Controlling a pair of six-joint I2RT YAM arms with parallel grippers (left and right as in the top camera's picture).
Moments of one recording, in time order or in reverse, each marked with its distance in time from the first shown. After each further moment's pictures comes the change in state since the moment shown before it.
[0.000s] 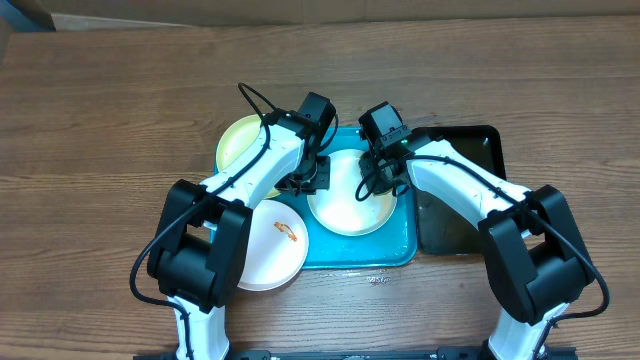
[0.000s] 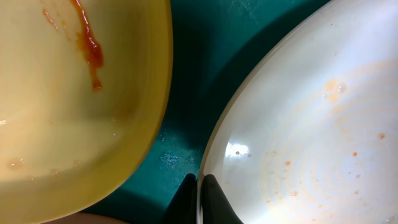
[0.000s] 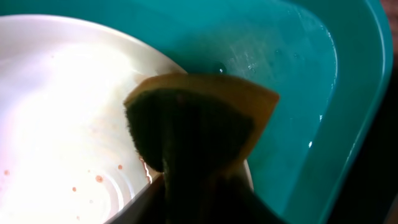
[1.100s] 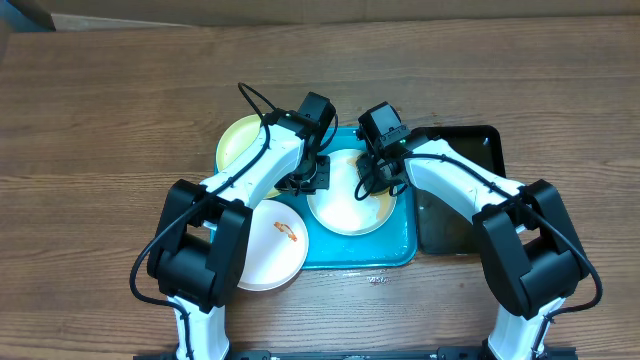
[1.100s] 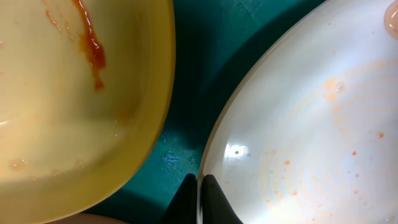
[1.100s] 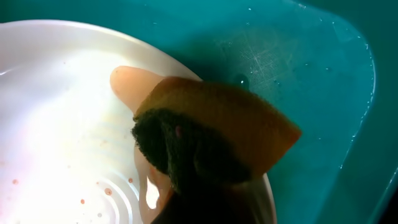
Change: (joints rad) left arm 0.000 0.000 0.000 0.001 -0.002 0.000; right arm -0.003 0.033 0.000 0.035 -0.063 -0.009
